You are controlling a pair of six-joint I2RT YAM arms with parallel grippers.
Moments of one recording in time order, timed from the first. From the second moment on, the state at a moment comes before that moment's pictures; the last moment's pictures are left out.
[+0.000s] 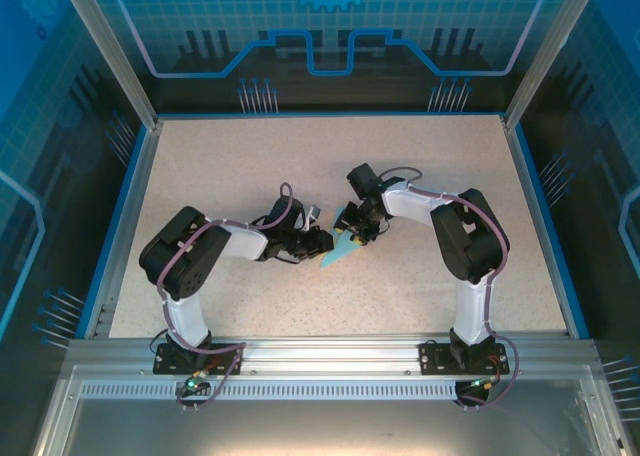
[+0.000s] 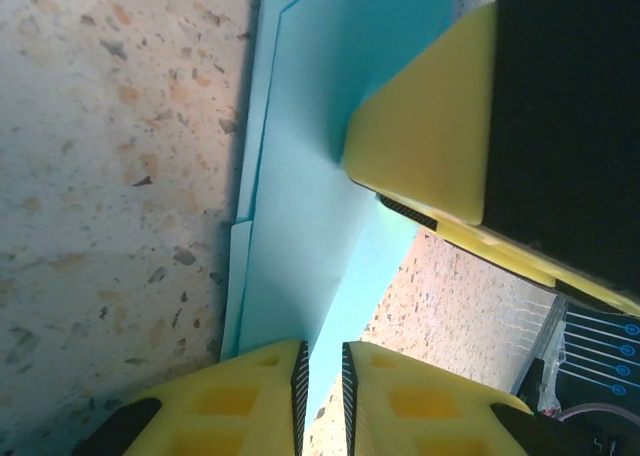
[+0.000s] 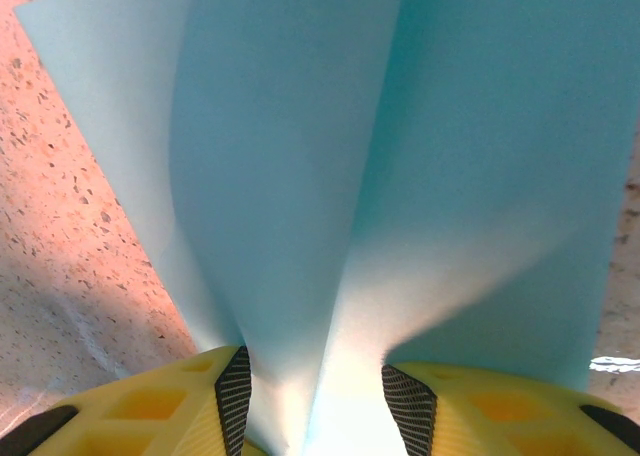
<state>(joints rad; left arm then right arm) -0.53 1.85 0.77 0.27 0.58 -0.87 0.52 1.99 1.25 -0.60 -0.29 1.02</state>
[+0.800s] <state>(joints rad) -0.54 1.87 0.82 0.15 0.56 -0.82 0.52 1.87 1.22 -0.59 -0.23 0.89</state>
